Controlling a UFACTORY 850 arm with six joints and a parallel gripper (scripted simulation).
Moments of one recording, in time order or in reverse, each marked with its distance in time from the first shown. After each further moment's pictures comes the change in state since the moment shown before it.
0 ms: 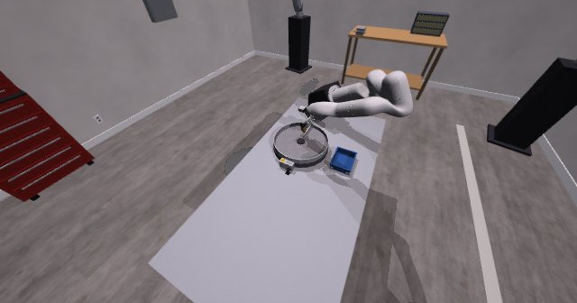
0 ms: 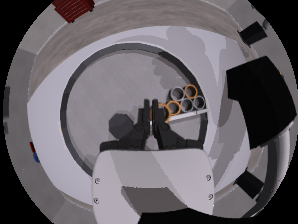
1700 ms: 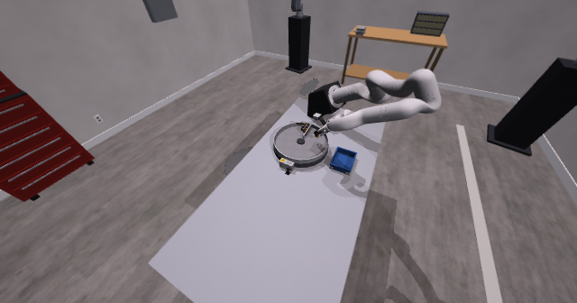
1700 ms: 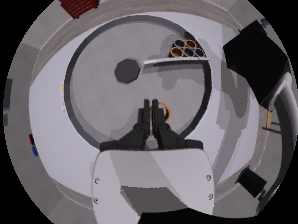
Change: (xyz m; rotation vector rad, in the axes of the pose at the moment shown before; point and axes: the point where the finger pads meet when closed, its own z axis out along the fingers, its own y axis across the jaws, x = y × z) arm -0.103 -0.011 -0.086 0.025 0.002 -0.003
